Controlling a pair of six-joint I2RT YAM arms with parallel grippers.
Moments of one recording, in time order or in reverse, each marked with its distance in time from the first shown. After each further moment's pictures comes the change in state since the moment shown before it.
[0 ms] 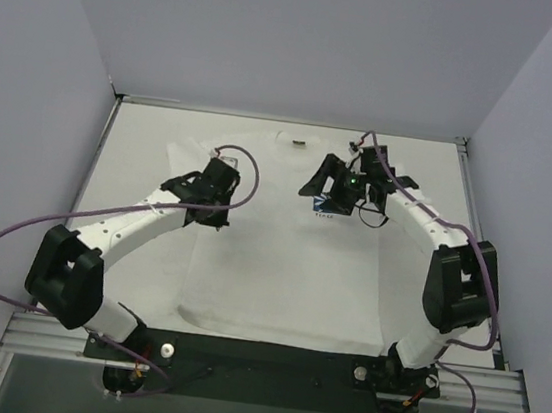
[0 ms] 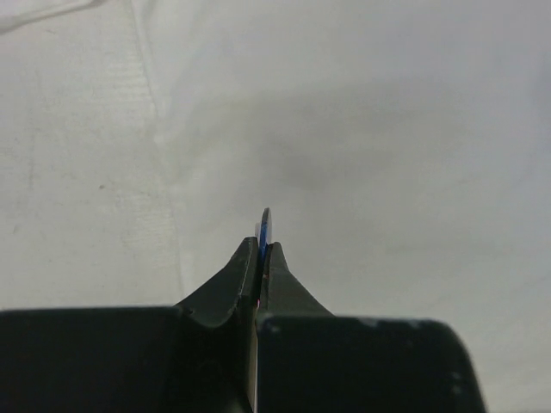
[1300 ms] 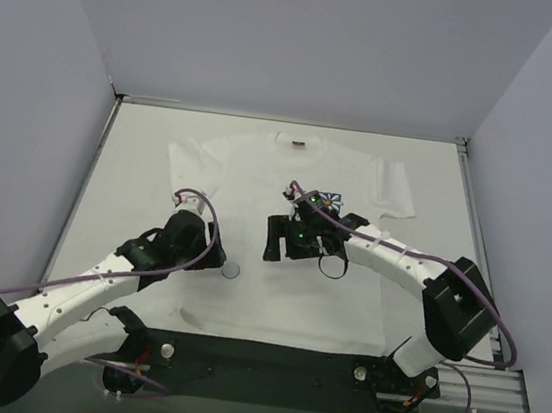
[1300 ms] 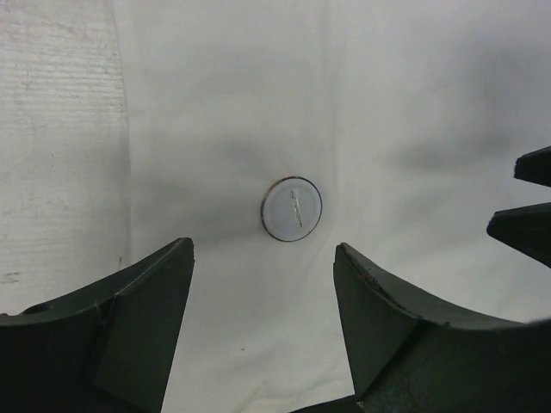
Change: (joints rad) left arm -0.141 -0.473 -0.499 0.164 -0.005 -0.300; right arm 0.438 -0.165 -0.269 -0.061 0.320 -0.179
